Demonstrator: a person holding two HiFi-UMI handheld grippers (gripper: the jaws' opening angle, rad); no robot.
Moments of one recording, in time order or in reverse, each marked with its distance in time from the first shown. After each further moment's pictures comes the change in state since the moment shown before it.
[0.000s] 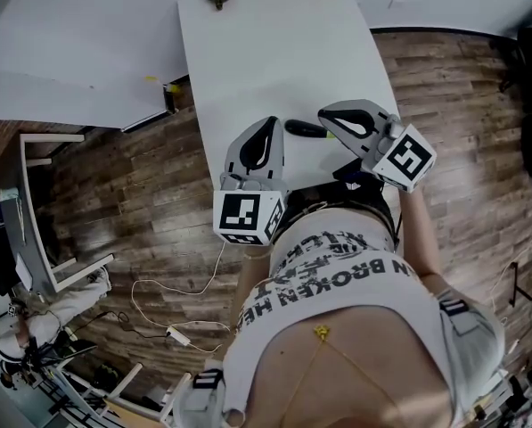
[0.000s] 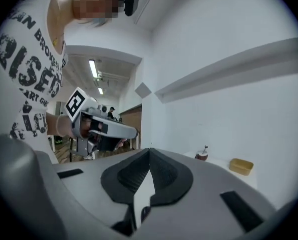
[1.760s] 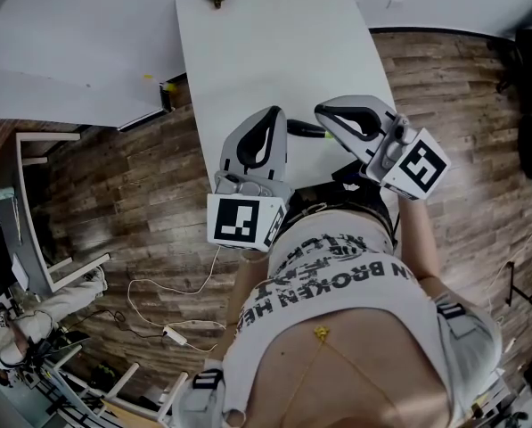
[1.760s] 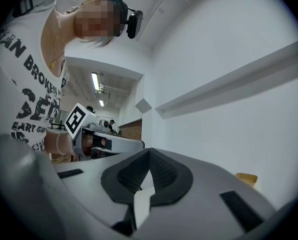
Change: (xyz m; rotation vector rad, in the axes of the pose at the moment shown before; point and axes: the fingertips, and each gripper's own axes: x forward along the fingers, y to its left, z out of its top) left arm -0.002 -0.012 0.048 0.046 -0.107 -0.039; right arm -0.005 0.010 0.069 -0.011 -0.182 0.016
